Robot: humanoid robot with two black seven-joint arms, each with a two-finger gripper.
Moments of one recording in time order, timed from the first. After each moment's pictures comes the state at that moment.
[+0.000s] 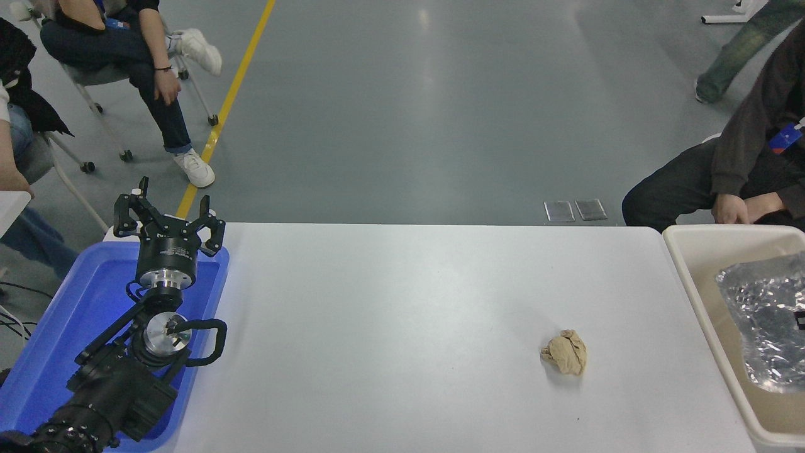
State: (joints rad) left arm -0.54 0.16 -1.09 -0.55 0.03 -0.40 -0.56; right arm 0.83 -0.62 -0.72 0.30 -1.06 0.08 0.07
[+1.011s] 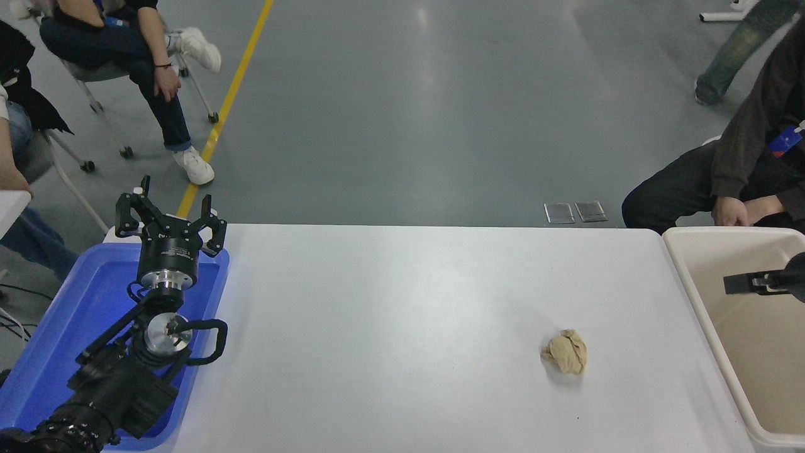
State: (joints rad) left arm -0.55 0.16 -1.09 -0.55 0.03 -0.40 -0.56; right arm 1.73 -0.84 -1.01 1.22 -0.78 0.50 0.07
